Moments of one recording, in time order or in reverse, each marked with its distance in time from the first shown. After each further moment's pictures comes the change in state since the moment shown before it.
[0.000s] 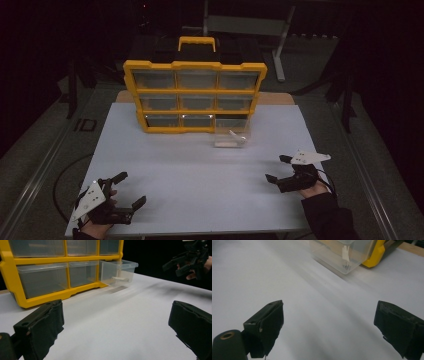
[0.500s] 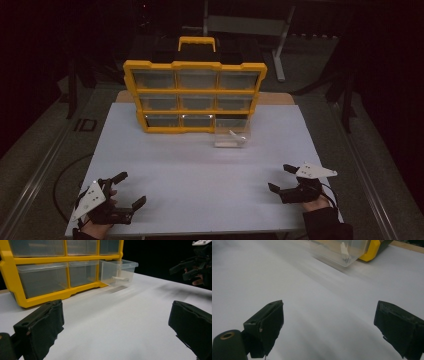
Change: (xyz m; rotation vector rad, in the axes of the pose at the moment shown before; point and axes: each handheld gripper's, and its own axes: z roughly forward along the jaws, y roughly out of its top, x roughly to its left) left arm 0.000 0.000 0.000 0.001 -0.001 -0.001; right arm 0.019 -0.028 -0.012 -0.062 -0.045 0.047
